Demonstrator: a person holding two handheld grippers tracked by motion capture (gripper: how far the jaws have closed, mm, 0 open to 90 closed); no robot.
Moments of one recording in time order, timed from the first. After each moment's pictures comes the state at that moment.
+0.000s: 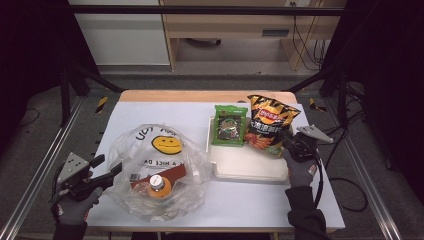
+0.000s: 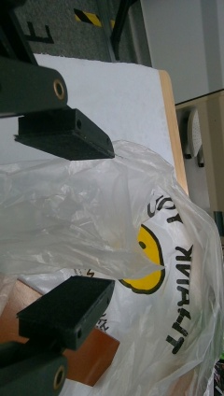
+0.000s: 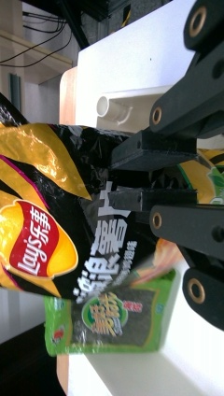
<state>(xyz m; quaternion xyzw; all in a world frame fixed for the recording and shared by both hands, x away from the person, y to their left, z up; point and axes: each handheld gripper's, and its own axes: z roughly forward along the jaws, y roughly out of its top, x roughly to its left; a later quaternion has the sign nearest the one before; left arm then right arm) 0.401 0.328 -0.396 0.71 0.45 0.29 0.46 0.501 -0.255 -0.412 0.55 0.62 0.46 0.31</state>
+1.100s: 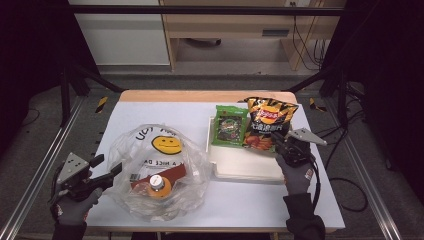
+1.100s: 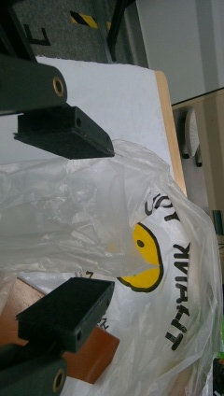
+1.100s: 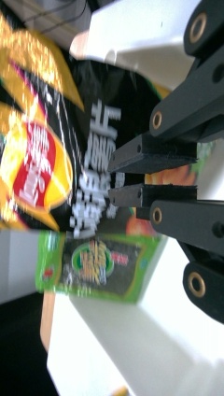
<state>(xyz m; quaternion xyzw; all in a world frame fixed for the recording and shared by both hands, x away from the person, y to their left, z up) 0.399 0.328 -0.393 0.71 0.45 0.30 0.46 0.480 -0.230 -0.399 0.50 0.66 0.46 0.30</state>
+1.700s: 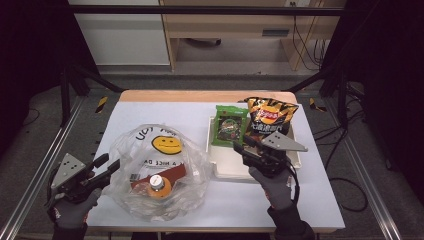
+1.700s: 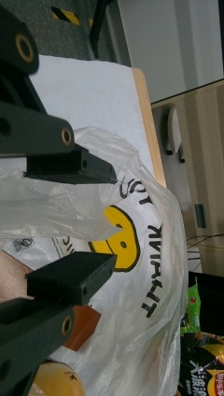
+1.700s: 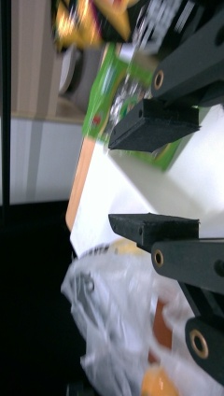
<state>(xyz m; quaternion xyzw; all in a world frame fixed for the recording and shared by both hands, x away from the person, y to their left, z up) 0.385 0.316 -0.374 0.70 0.43 0.31 0.48 0.439 -0.153 -0.357 0.37 0.70 0.56 0.23</state>
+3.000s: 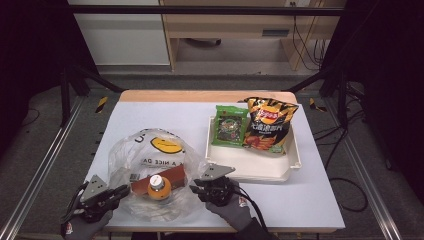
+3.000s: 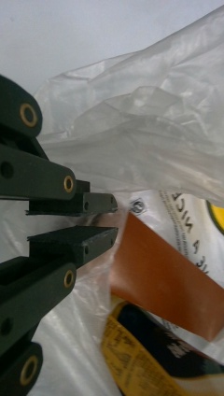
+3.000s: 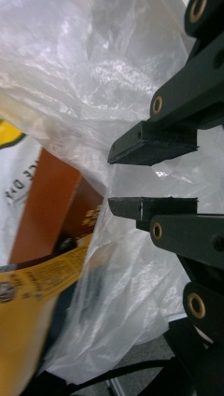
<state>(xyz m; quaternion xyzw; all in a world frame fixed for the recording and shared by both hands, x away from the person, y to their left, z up) 0.369 0.307 -0.442 0.79 0.42 0.21 0.38 0.417 -0.042 -0.443 0.28 0.85 0.44 0.10</state>
